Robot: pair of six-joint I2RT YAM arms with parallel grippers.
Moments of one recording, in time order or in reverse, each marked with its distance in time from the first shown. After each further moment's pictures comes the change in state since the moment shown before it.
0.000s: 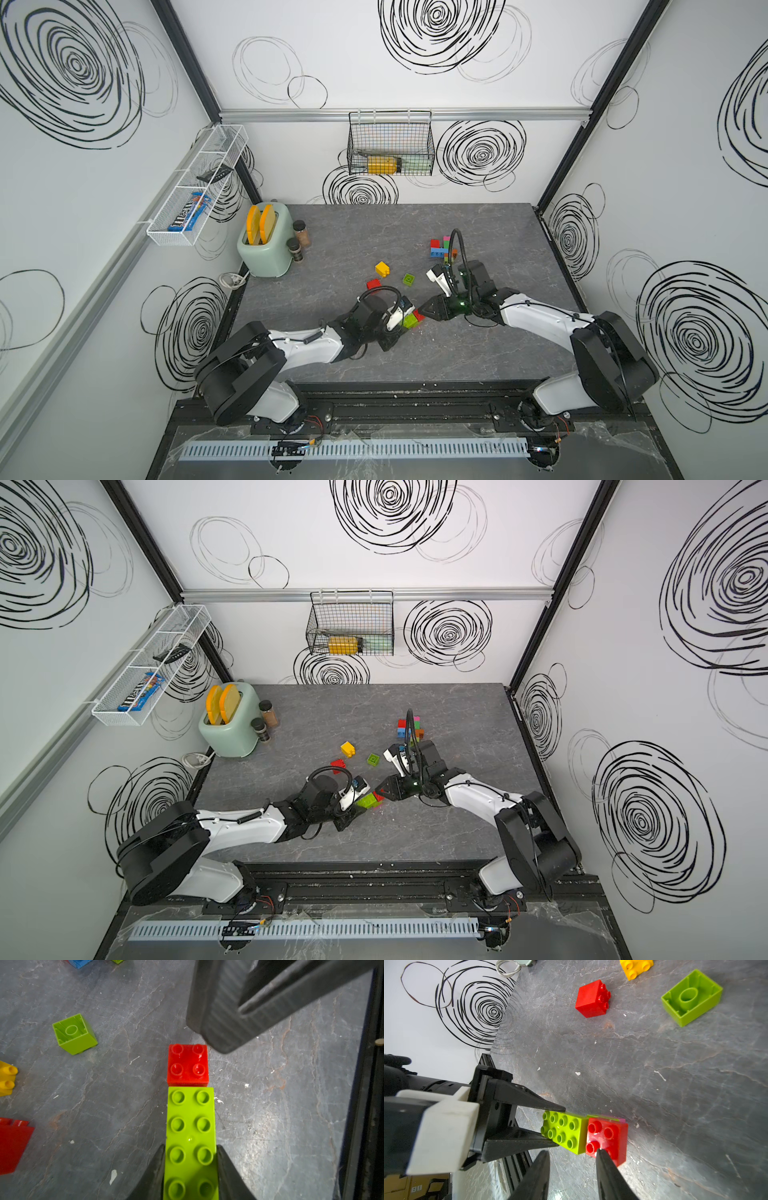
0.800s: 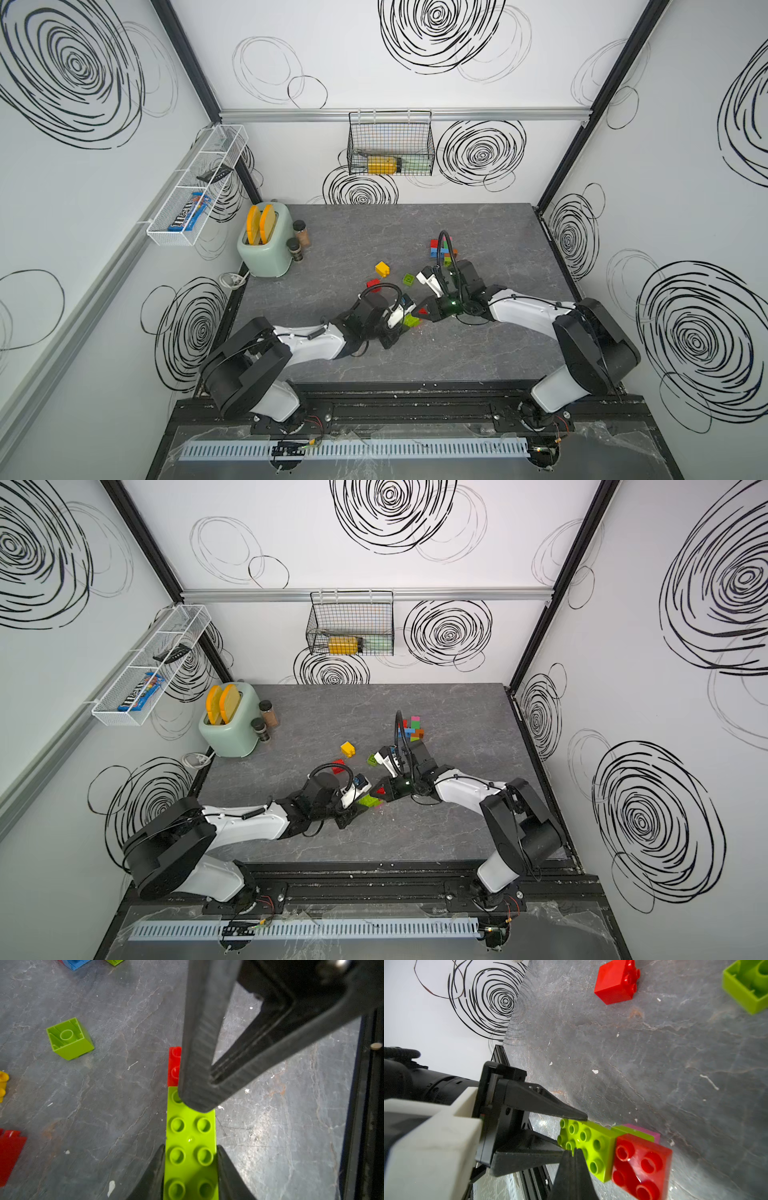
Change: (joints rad) left arm 0.021 0.038 0.026 0.008 0.034 0.002; right arm 0.042 0.116 0.053 0.028 -0.069 0.030
